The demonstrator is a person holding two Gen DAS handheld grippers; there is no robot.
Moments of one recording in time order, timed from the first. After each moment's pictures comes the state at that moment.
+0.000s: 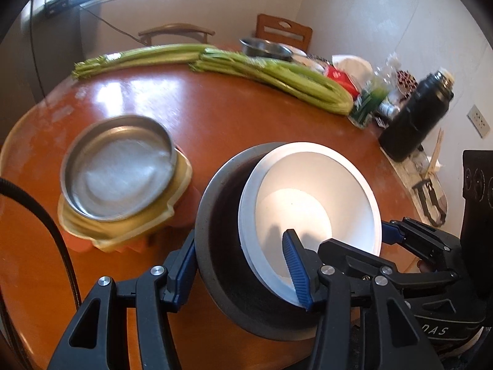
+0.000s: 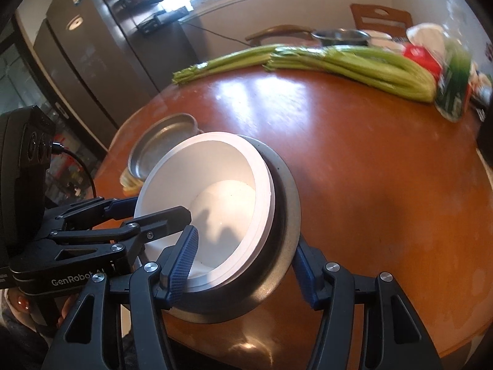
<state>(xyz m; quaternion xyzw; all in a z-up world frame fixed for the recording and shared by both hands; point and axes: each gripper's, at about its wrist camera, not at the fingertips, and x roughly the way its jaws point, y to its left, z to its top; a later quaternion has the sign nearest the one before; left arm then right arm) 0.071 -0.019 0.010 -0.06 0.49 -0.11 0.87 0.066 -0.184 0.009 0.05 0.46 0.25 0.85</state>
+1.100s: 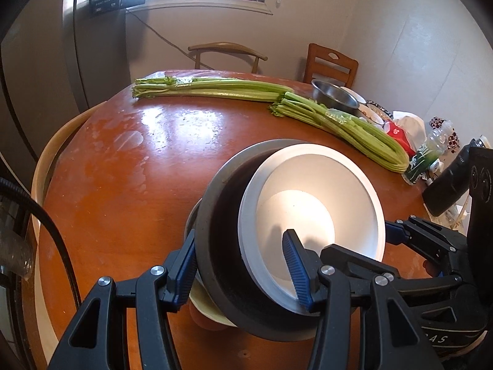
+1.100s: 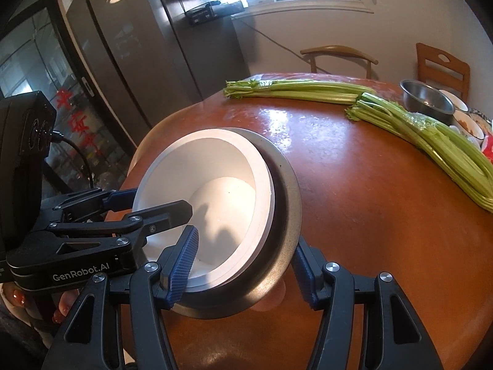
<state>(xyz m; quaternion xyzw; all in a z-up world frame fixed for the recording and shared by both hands) 0.134 0.106 0.034 -0.08 0.46 -0.04 0.88 0.157 -0.046 0.034 -0.01 0.44 0.32 0.84</state>
